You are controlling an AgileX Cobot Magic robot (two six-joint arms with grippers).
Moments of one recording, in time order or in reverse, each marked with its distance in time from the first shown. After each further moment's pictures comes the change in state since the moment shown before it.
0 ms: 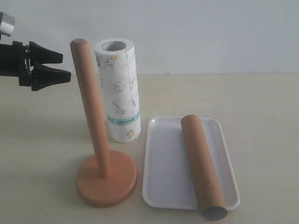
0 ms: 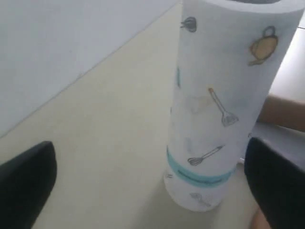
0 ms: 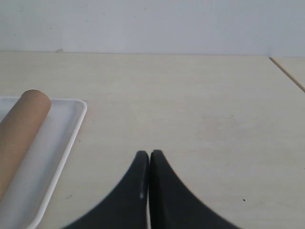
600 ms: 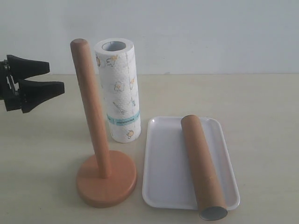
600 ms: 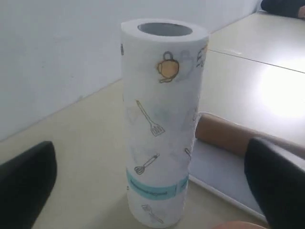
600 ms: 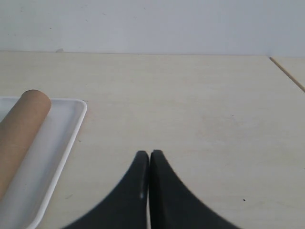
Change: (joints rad) left arm 0.040 -0.281 0.518 -0.292 0.000 0.291; right arm 0.000 0.000 0.000 -0.001 0.000 0.000
